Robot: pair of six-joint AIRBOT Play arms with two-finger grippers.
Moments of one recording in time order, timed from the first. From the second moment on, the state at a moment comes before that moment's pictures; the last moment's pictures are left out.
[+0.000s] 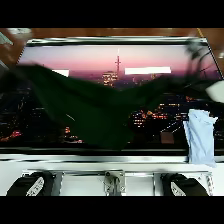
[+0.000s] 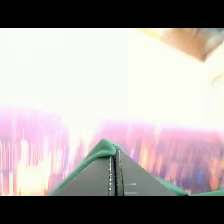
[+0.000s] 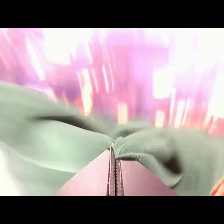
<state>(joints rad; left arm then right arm) 0.09 -0.76 1.08 0.67 -0.68 -1.20 0.11 -0.95 1.22 -1.07 0.96 1.40</state>
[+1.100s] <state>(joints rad) 0.18 -0.67 1.56 1.17 -1.02 -1.36 0.12 -0.71 1.17 -1.17 1.68 1.79</state>
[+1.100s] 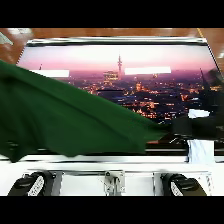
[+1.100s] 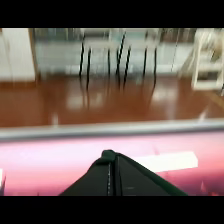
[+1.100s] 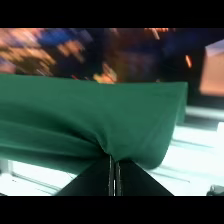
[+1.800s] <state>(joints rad) 0.16 -1.05 1.01 0.91 -0.63 -1.38 0.12 -1.25 0.99 -1.15 0.49 1.73</state>
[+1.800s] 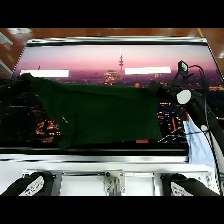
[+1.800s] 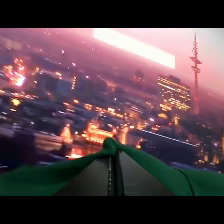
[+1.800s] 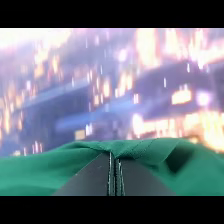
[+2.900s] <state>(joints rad) 0.32 -1.12 0.74 1.15 -1.41 -1.21 -0.34 -1.11 0.91 -1.39 1.37 1.49</state>
